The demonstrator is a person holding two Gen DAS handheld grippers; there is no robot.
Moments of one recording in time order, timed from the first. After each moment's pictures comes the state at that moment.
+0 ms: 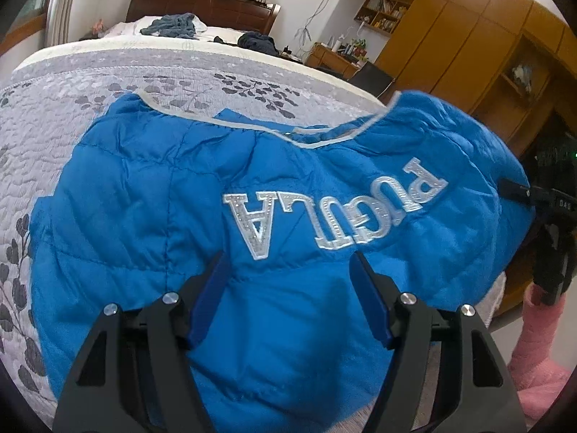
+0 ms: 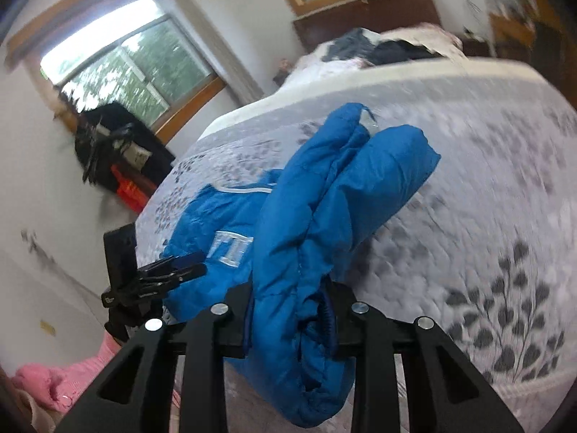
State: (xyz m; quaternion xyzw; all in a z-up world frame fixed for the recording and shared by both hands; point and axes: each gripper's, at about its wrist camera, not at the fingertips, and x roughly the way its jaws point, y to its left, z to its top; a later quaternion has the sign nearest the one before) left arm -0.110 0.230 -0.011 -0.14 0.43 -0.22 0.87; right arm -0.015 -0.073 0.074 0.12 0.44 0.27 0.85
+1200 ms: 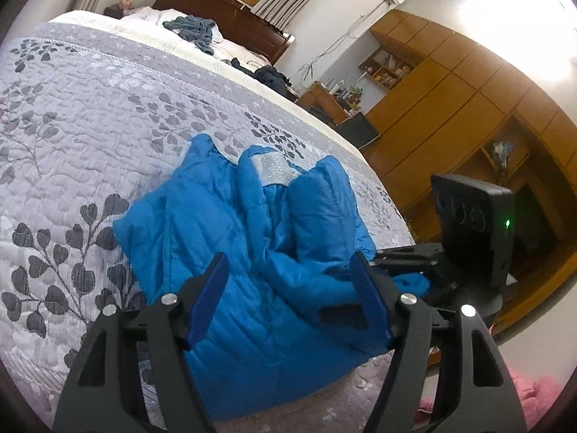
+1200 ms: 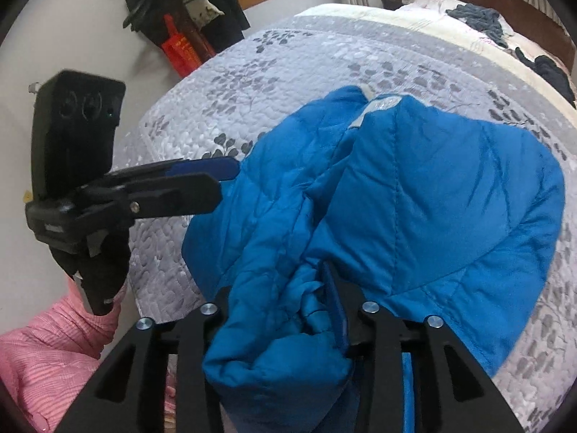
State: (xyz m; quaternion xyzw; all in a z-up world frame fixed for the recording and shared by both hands) left arm -0.125 0.336 0.015 -0.28 0.38 -0.24 0.85; right arm 0.013 0.188 0.019 -0.10 0.54 0.40 0.73
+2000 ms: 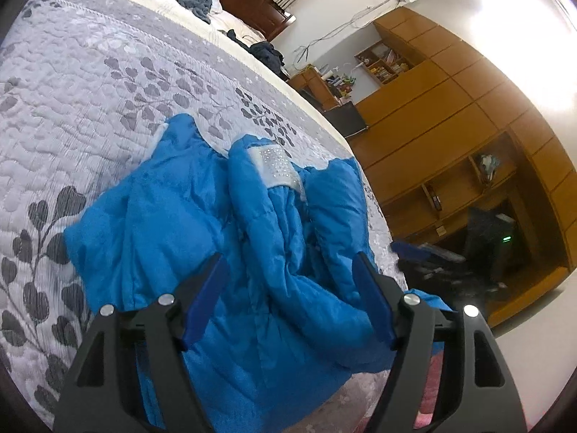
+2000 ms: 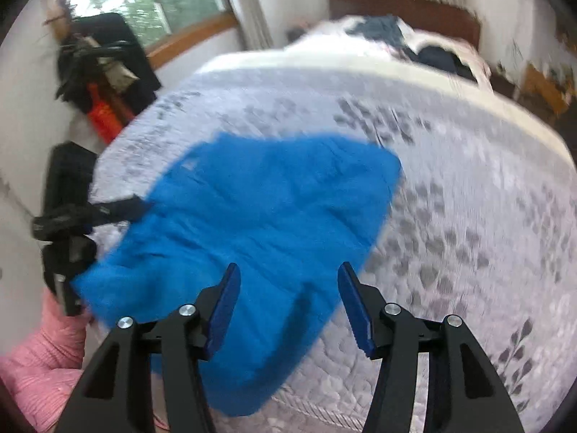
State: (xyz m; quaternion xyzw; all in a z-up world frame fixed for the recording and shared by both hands) left arm -0.074 0.330 -0.010 -0.33 0.41 -0.28 0.80; right arm 0.035 0.049 0.056 -0.03 0.50 0.25 0.83
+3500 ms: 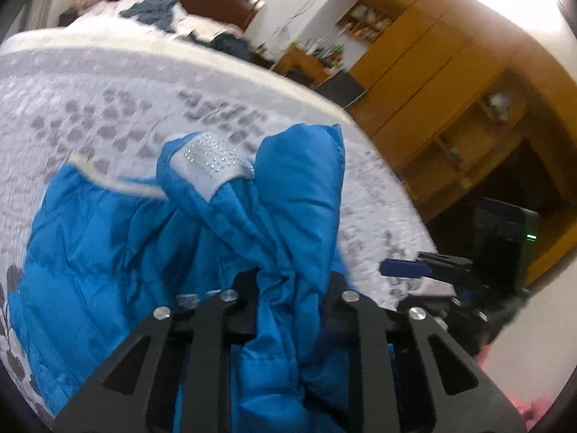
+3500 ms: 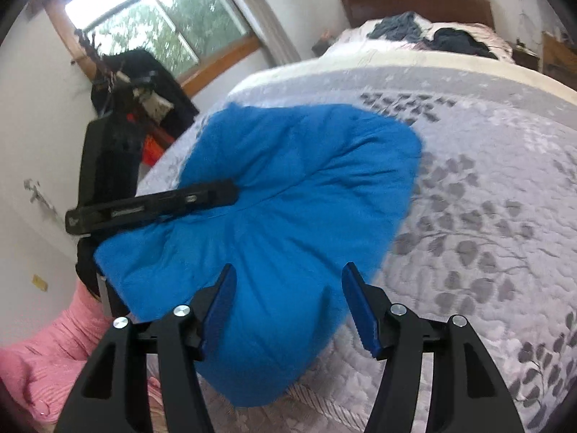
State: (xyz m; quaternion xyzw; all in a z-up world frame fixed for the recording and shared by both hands) left arm -0.037 0.236 0.025 -0.21 0.42 -0.30 0.83; right arm 0.018 0.009 0.041 0.07 0.47 0.33 0.82
